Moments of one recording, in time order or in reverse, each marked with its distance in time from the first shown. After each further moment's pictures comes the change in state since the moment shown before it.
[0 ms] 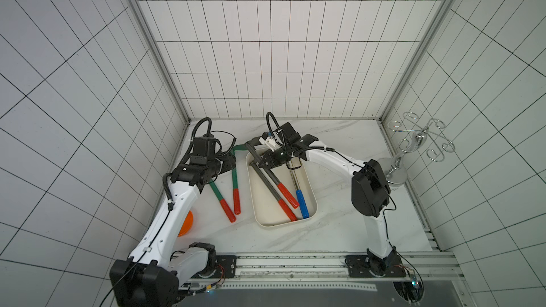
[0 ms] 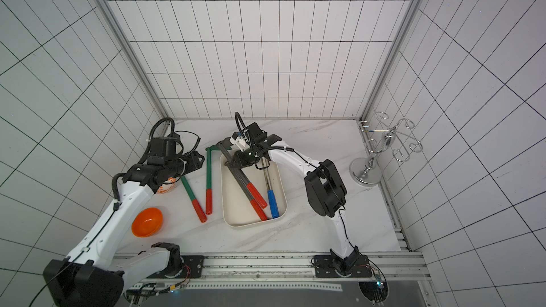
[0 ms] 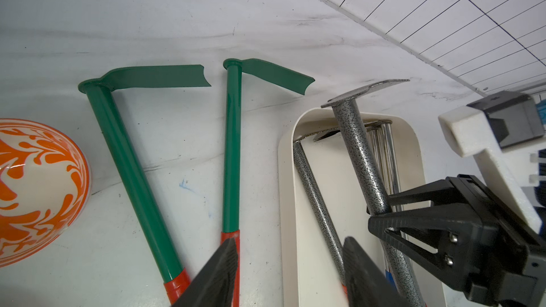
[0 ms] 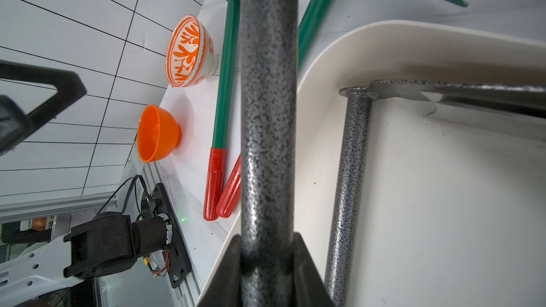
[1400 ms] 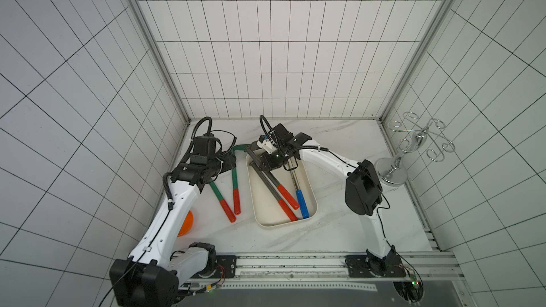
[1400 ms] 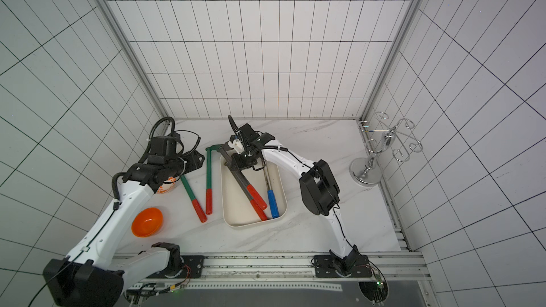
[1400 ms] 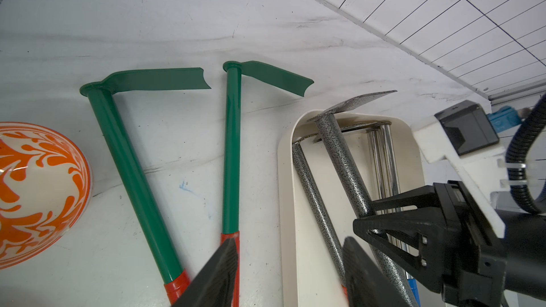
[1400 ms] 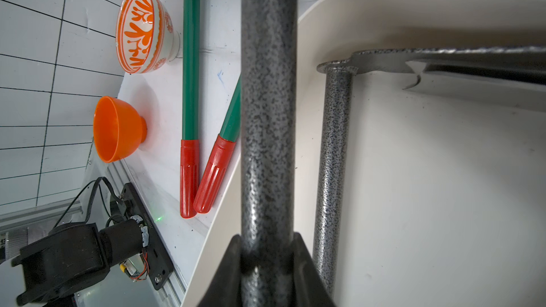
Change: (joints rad) left arm -0.007 0.006 0.010 -0.003 -0.006 0.000; right arm 0.033 0.073 0.127 -0.170 0.118 -0.003
